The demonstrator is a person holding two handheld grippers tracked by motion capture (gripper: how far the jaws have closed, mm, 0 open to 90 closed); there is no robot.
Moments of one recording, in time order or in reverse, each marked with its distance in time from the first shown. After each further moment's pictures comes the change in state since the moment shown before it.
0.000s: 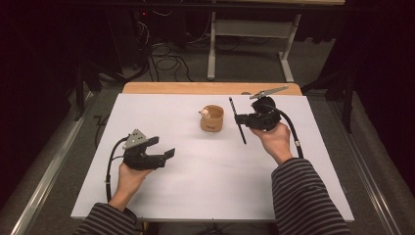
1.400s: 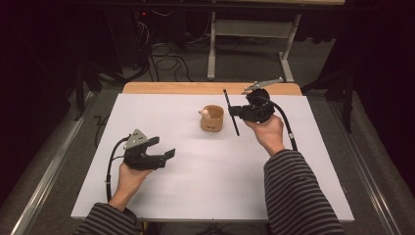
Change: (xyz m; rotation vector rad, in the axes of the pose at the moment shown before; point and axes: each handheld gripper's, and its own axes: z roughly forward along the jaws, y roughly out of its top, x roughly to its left) left arm -0.001 0.000 0.001 0.002 -0.001 0.010; right arm 0.002 0.022 0.008 -0.051 0.013 -0.015
